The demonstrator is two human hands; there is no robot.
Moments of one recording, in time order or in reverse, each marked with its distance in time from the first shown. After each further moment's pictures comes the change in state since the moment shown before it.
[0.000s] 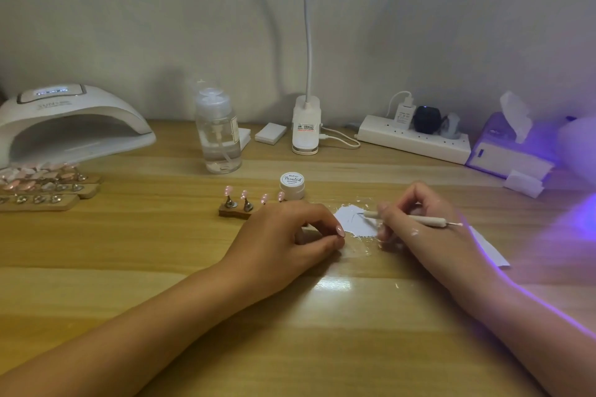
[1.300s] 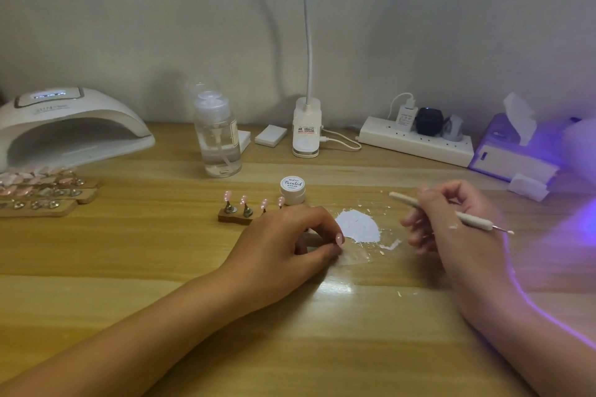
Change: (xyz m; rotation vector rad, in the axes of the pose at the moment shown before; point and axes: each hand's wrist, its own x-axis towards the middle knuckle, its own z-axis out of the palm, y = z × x) left_hand 0.000 -0.001 -0.001 0.028 -0.030 -0.001; right_hand -0.003 0.001 -0.003 0.385 0.243 -0.060
